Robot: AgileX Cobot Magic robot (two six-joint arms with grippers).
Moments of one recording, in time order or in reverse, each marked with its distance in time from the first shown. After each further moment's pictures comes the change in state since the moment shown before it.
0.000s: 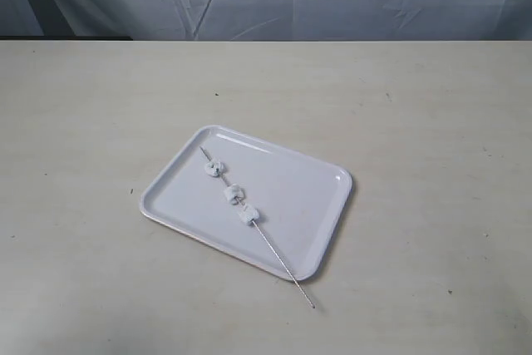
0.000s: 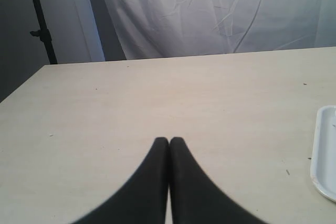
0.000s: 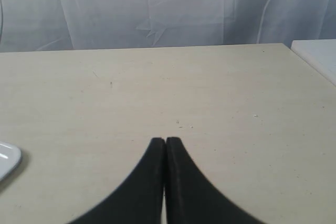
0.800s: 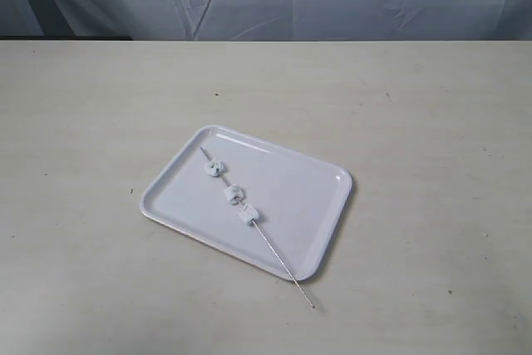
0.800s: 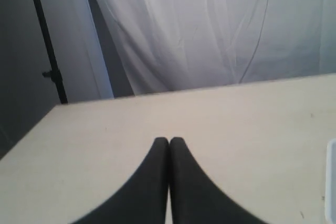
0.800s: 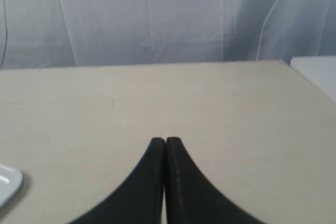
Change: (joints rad) left arm 0.000 0.000 0.000 0.052 -0.116 0.000; right arm 0.000 0.000 0.000 0.000 -0.080 0.000
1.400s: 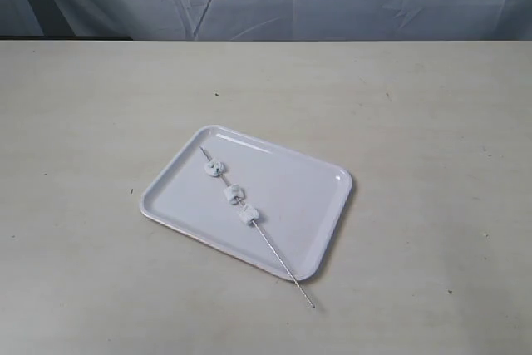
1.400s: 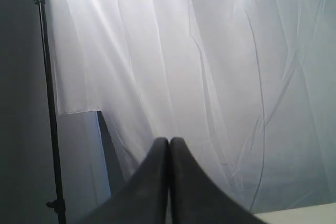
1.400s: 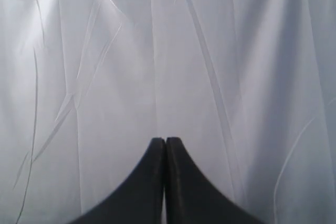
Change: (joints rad) left arm 0.000 -0.001 0.000 0.027 -0.423 0.000; right arm 0.000 0.000 0.000 0.040 -0.551 0.000
